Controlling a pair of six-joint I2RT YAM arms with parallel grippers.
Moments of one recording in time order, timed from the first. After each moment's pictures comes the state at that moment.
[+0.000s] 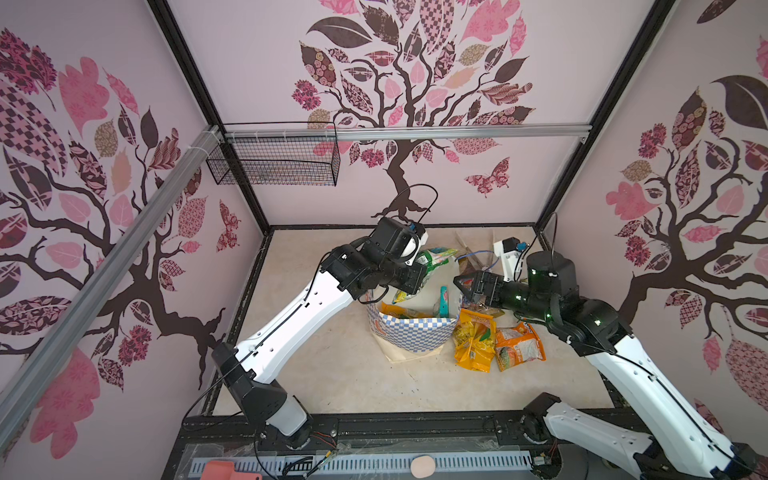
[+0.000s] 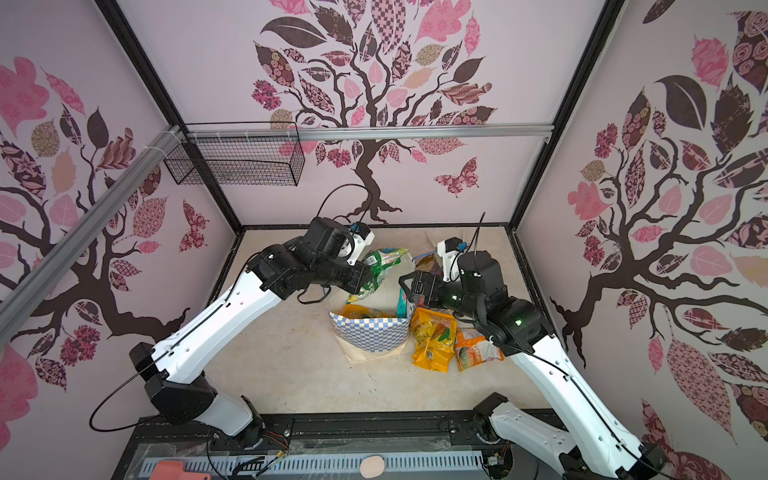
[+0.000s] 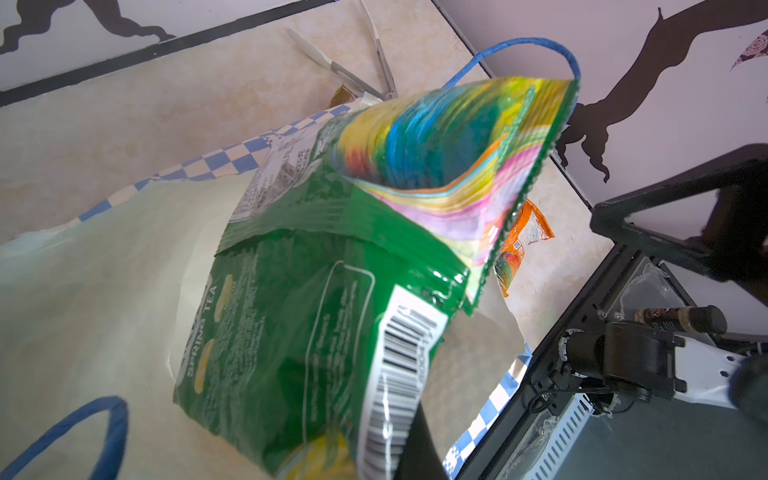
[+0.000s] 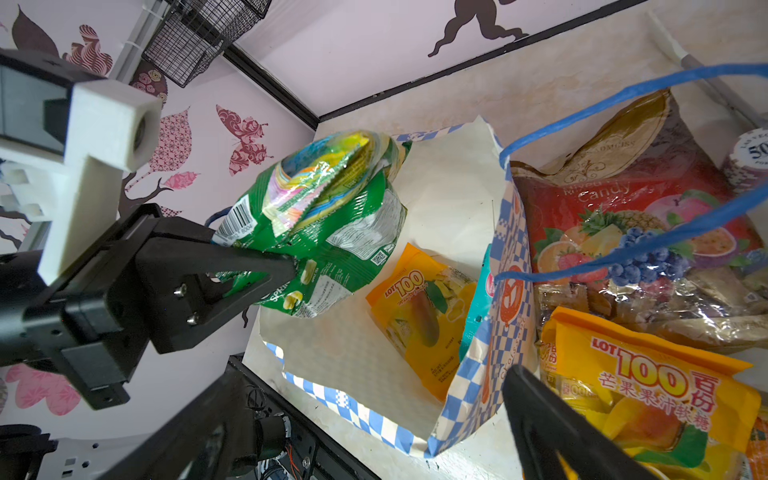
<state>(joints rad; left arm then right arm) -0.79 1.57 1.81 -1.01 0.11 -0.25 0.54 0.95 1.22 -0.73 -0.20 0.66</state>
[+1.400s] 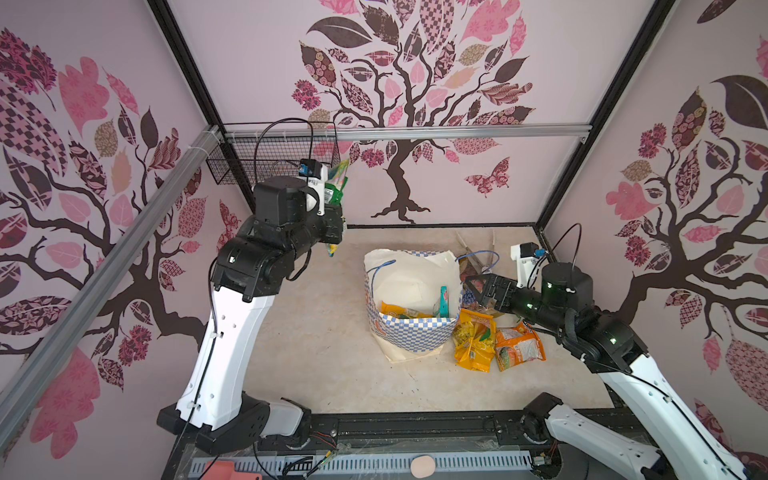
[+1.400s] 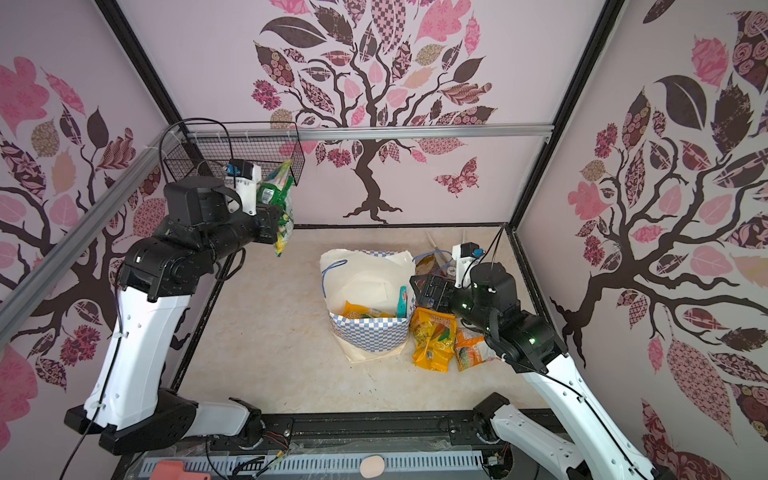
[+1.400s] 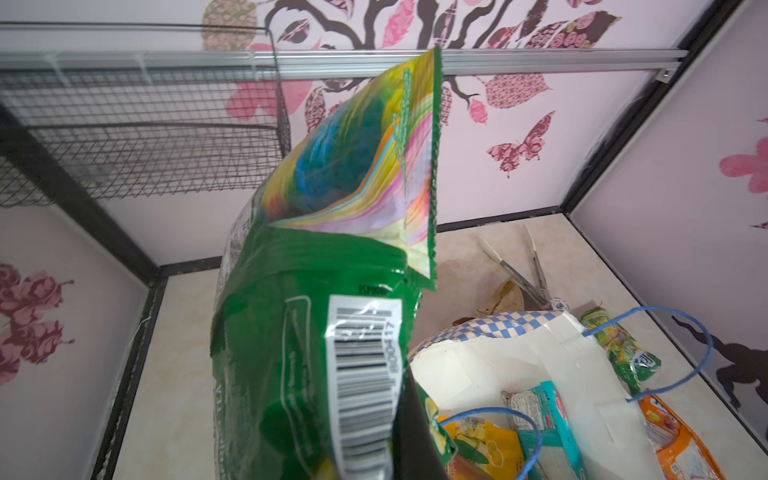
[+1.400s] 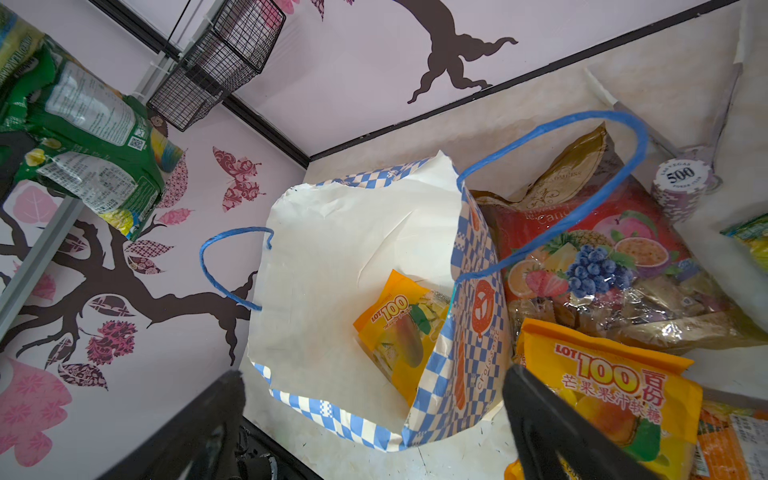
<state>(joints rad) -0.35 1.38 2.03 -1.04 -0.09 -0.13 0.54 0.84 1.15 -0.71 -0.10 0.67</state>
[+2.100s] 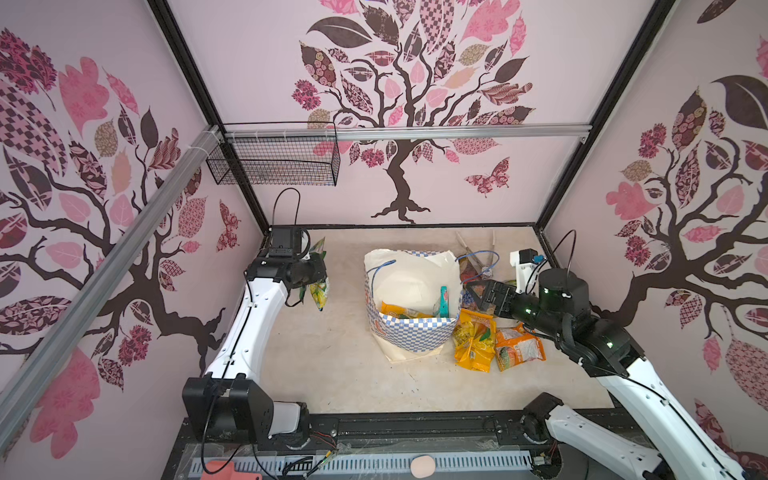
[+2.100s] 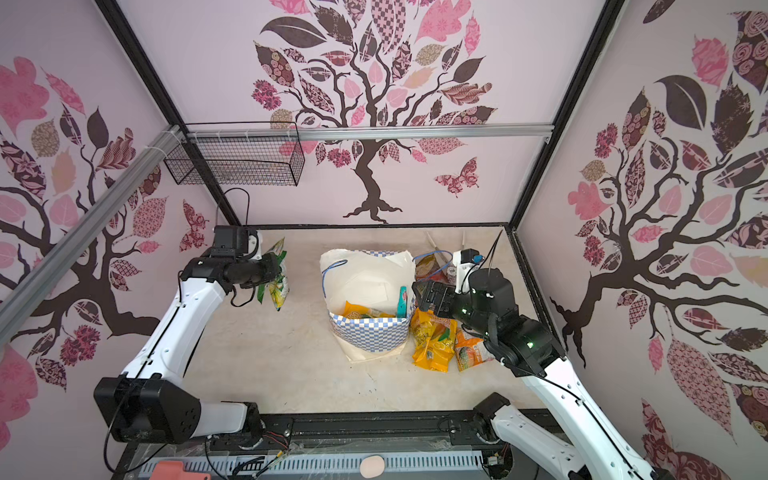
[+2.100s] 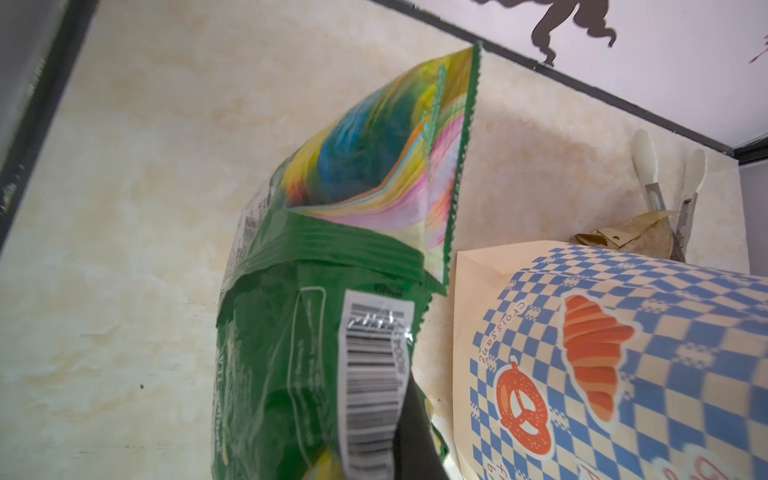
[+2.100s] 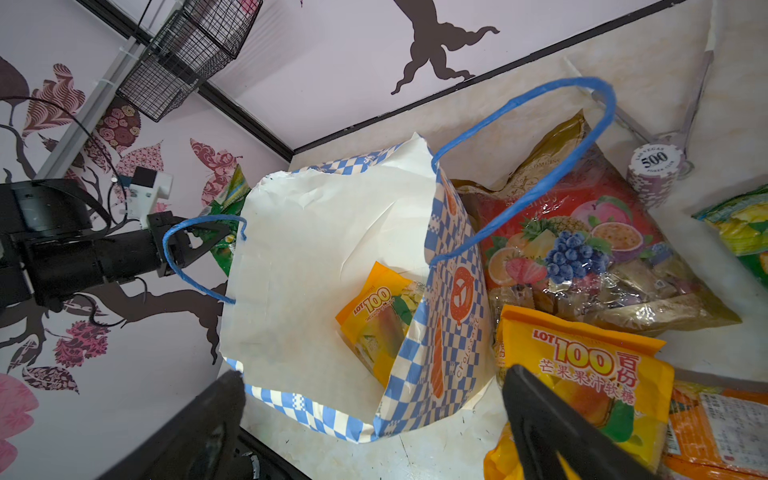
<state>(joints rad) -0.05 1.37 1.31 -0.84 0.13 -0.32 0.54 0.82 1.09 -0.71 -0.07 0.66</state>
